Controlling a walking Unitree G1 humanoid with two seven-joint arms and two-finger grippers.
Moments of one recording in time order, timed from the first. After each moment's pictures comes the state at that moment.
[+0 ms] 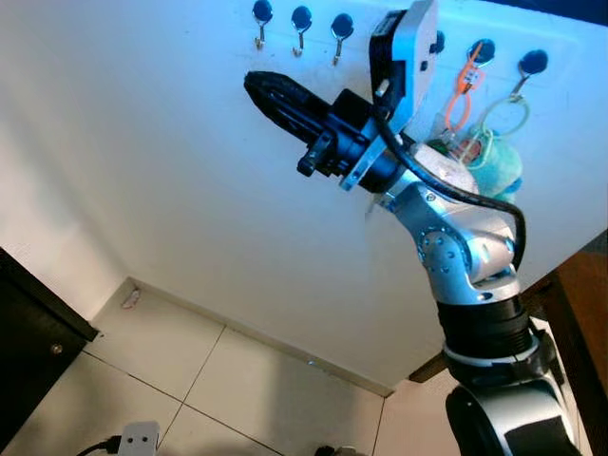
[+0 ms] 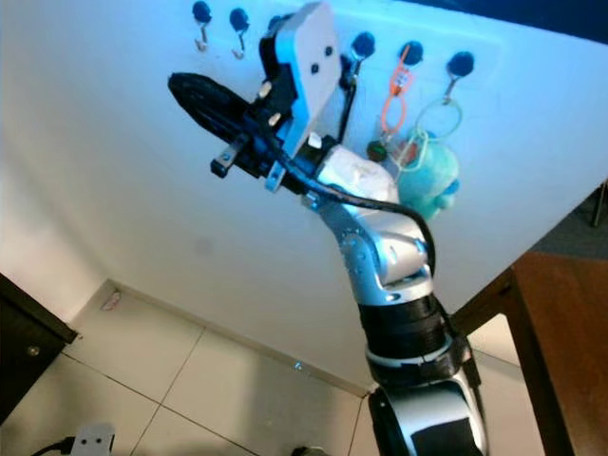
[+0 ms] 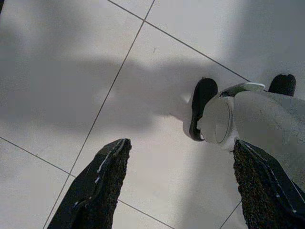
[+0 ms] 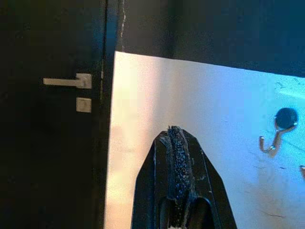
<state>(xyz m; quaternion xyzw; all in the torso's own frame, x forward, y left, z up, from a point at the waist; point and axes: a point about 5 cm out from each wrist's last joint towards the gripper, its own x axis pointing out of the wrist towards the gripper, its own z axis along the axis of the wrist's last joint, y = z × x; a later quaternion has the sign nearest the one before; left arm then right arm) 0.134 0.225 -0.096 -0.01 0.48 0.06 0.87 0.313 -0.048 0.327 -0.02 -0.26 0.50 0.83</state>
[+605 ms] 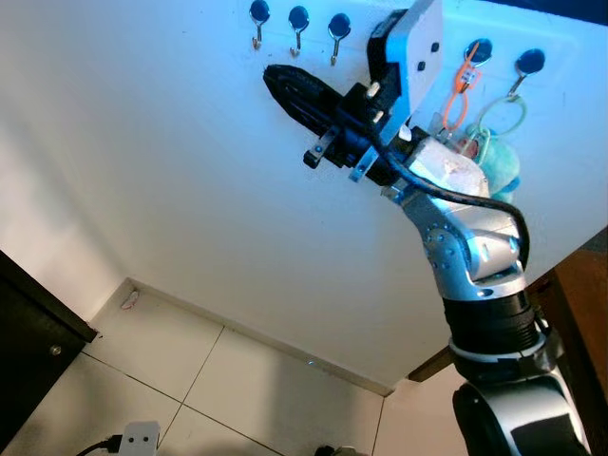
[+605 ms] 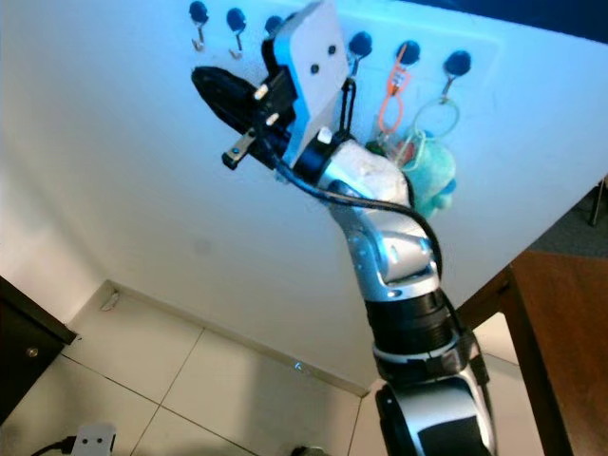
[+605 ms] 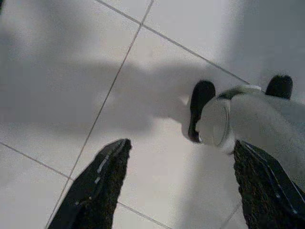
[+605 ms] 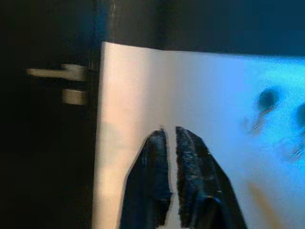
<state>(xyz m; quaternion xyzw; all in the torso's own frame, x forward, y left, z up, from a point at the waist) 0.139 0.224 -0.094 -0.01 0.48 0.06 0.88 0.306 -0.060 0.309 -0.01 -0.24 0.51 0.83</state>
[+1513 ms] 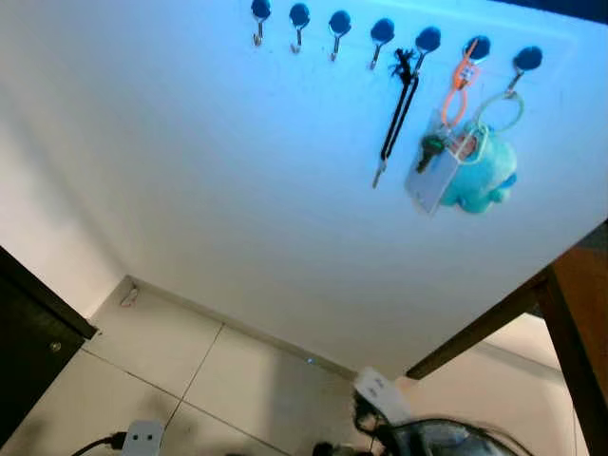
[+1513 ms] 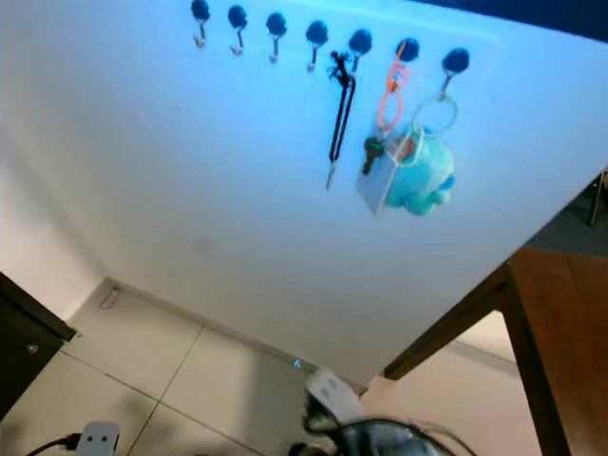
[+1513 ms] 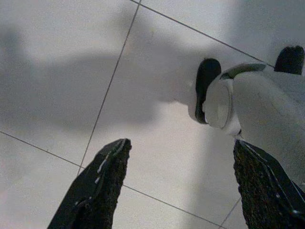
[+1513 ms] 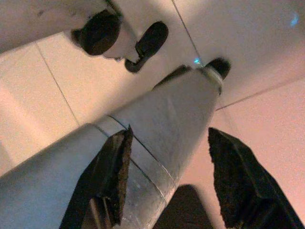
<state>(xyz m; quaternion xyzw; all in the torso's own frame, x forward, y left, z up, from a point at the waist) 0.133 0.218 -0.099 0.02 0.51 0.04 0.86 0.188 -0.193 -0.054 -0.09 0.52 0.29 0.80</state>
